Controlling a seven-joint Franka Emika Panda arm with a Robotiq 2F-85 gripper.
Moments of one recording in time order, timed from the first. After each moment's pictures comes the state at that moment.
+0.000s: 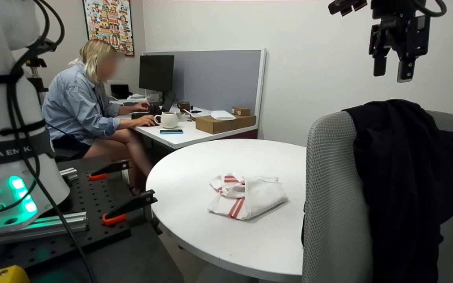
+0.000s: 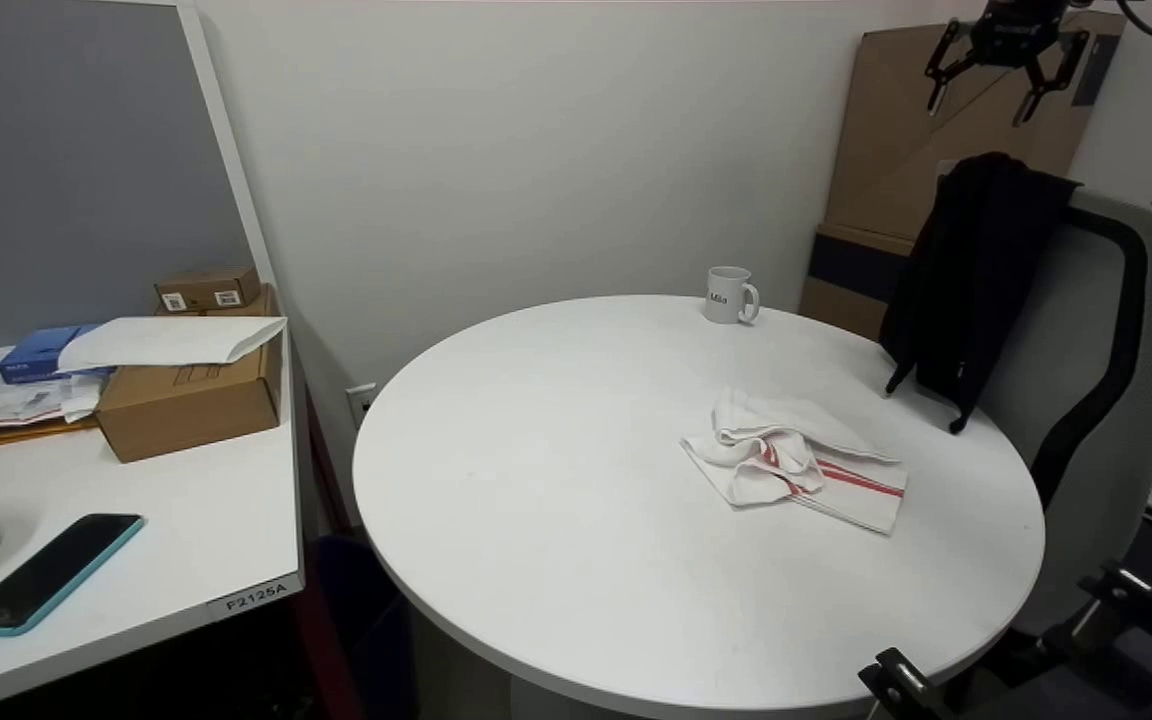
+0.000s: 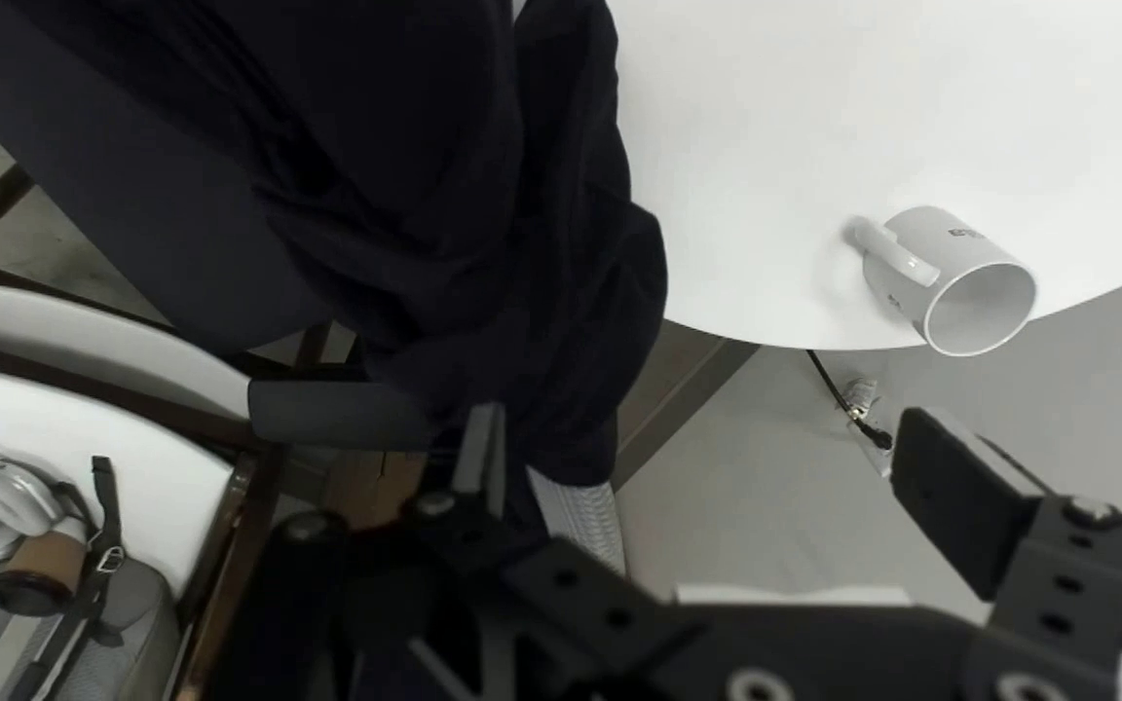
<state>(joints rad) -0.34 0.36 -0.28 -1.66 0.16 2.29 0.16</state>
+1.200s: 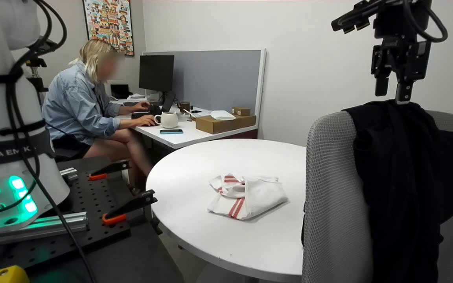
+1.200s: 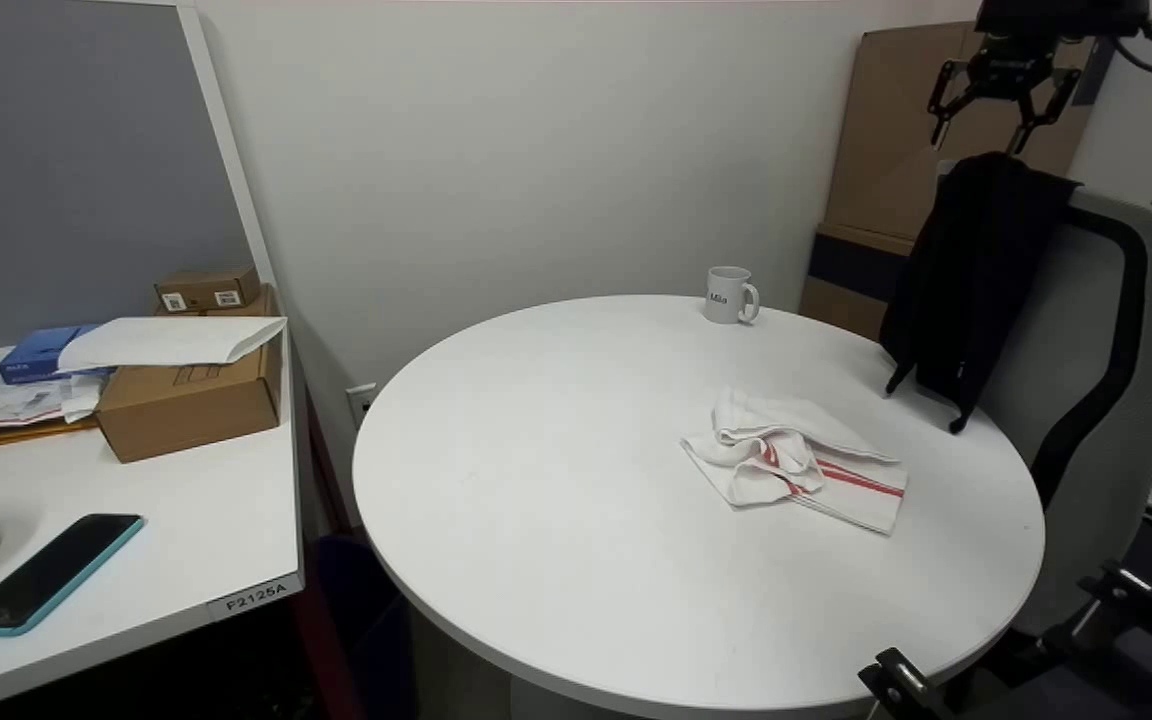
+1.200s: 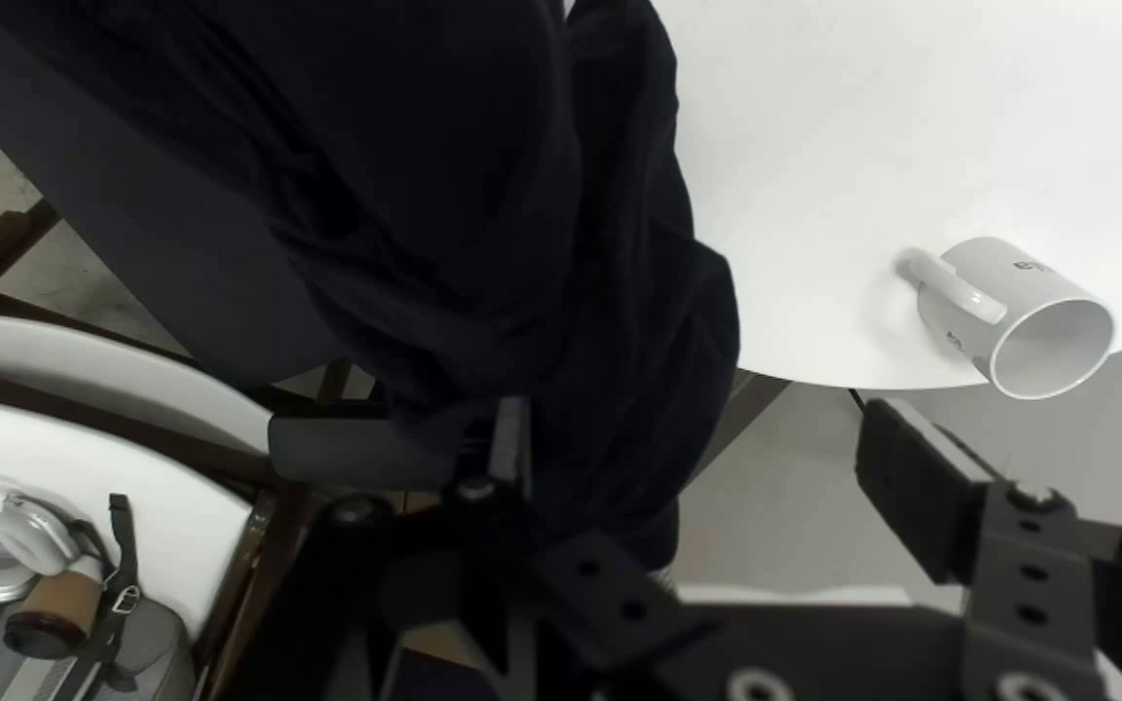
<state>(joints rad) -0.35 0.43 -0.28 -1.64 0.16 2.29 0.16</state>
